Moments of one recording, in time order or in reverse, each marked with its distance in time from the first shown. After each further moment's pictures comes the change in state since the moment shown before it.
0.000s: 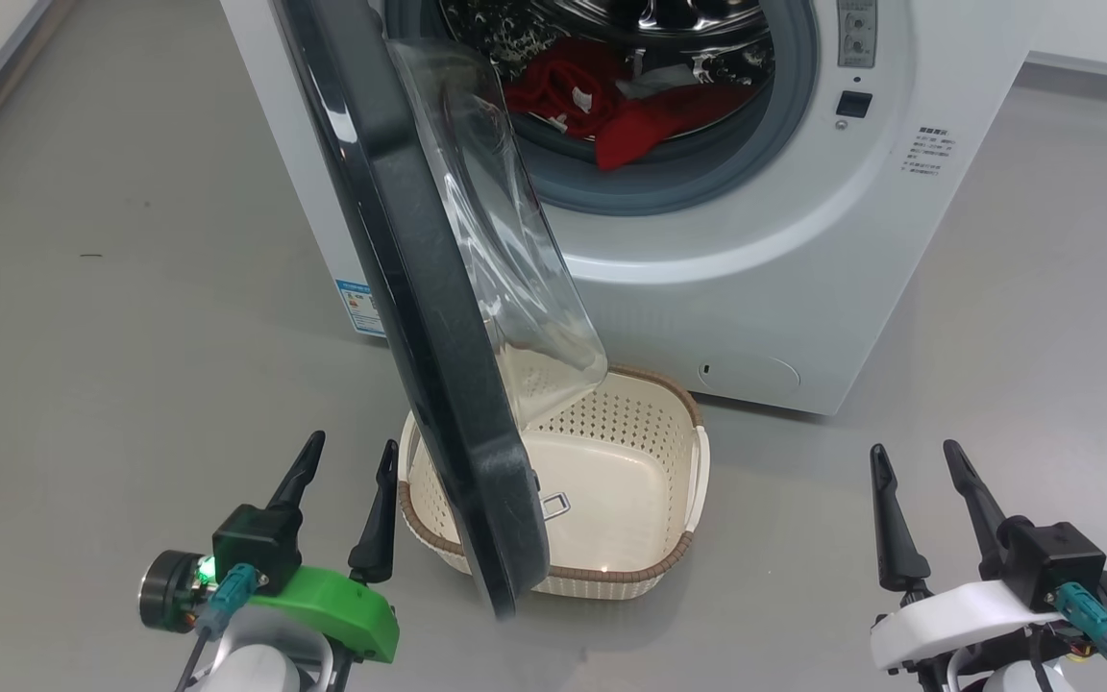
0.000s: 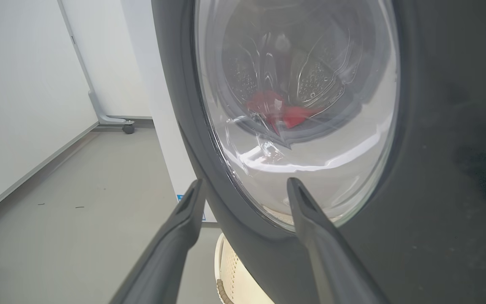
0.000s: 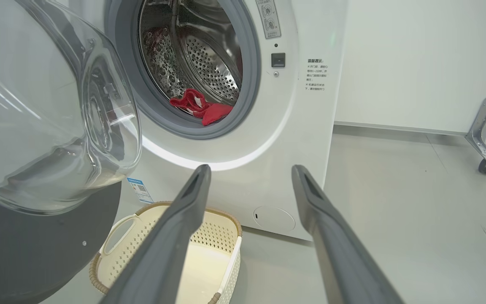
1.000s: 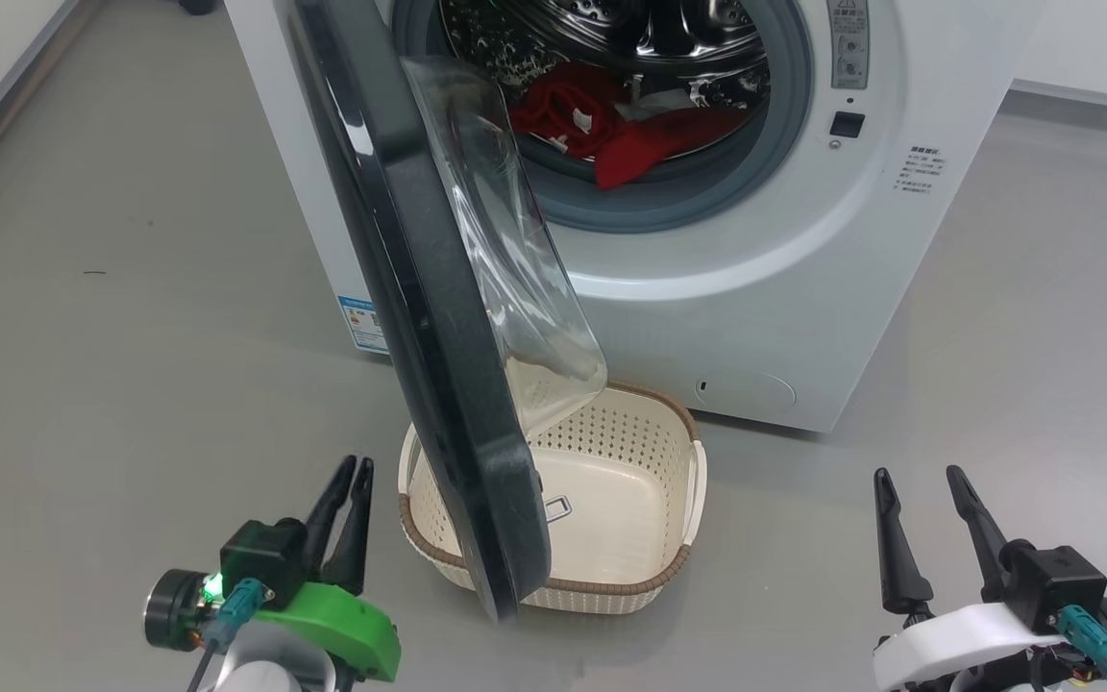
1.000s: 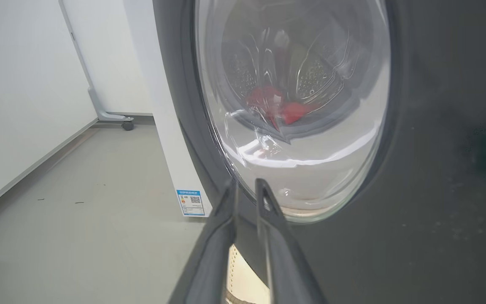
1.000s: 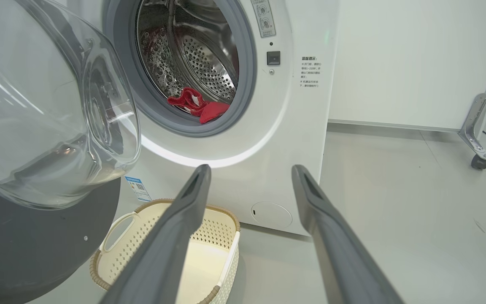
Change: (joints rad) left arm 0.018 0.000 -0.007 0.023 0.000 -0.002 0.000; right arm 0.040 0.061 -0.072 0.015 -0.058 0.049 0.000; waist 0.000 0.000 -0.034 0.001
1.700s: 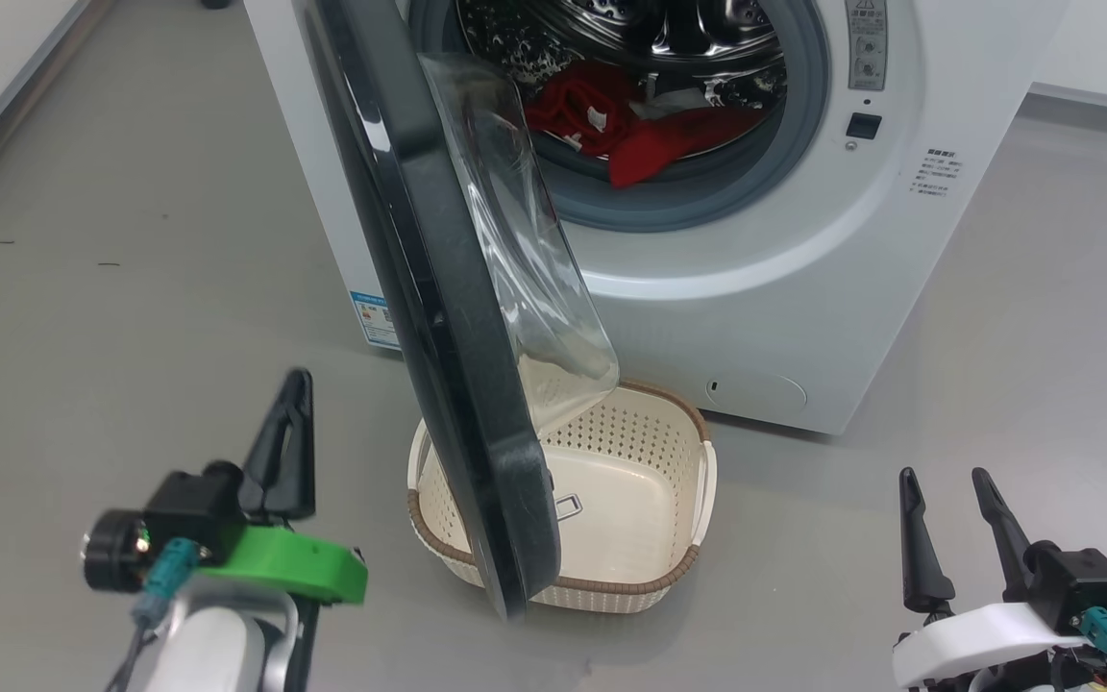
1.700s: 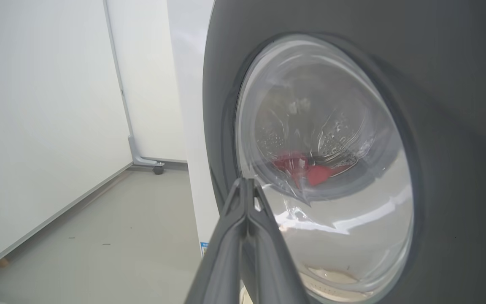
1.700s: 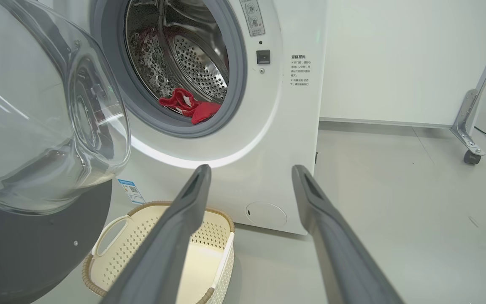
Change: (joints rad) left arm -0.019 0.000 0.084 -0.165 0.006 0.027 0.000; right arm 0.003 0.018 -0.065 0.011 -0.014 0.021 0.000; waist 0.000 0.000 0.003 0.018
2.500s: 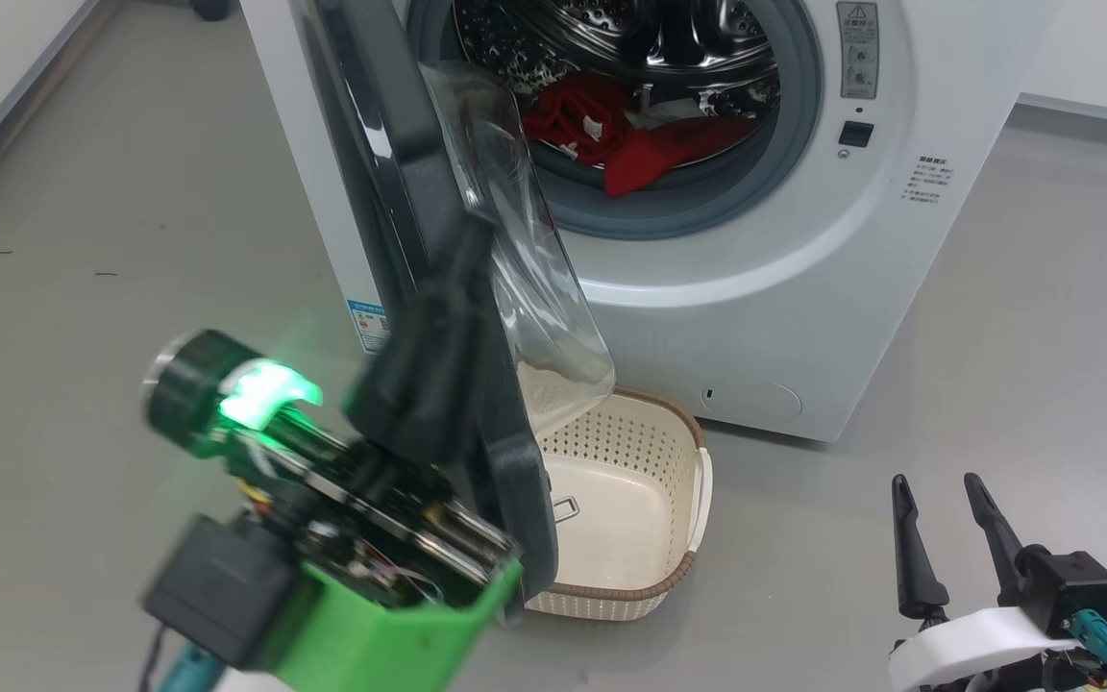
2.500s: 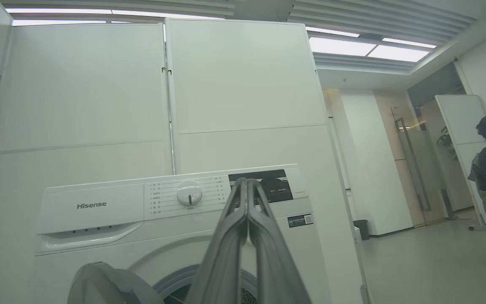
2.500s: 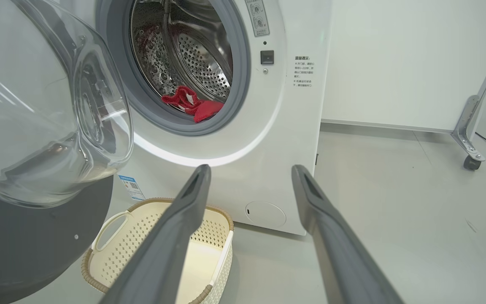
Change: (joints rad) left arm -0.125 0.002 -0.198 -0.592 0.037 -0.067 -0.006; right arm -0.001 0.013 -0.017 0.017 -0.040 0.030 0.000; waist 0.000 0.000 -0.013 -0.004
